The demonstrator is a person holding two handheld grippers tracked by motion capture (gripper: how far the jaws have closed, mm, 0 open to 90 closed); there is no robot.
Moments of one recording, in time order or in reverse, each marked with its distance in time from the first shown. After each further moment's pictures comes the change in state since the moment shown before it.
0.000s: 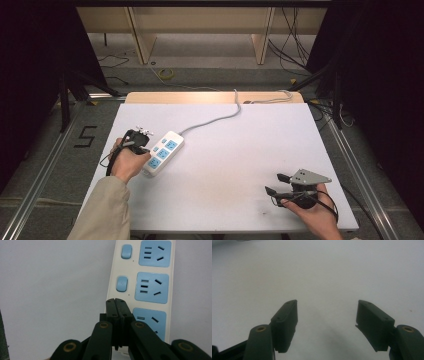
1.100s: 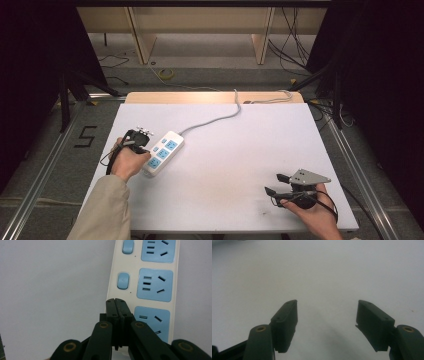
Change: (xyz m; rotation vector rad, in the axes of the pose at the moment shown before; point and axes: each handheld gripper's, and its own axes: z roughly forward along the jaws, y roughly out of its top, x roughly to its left) left arm 0.002 0.000 0.006 0.032 -0.014 -0.001; right arm 0.001 0.000 0.001 0.005 0.004 -0.001
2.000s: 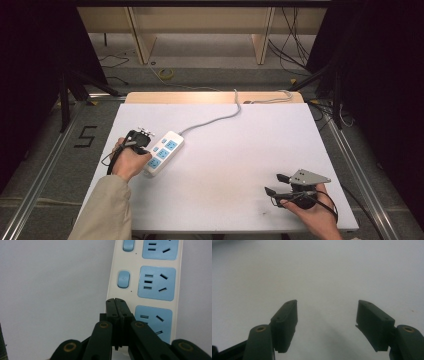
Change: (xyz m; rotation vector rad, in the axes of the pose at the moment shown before) left arm -0.003 0.000 0.002 0.014 0.021 0.010; right arm 0.000 0.000 0.000 0.001 -0.001 -0.003
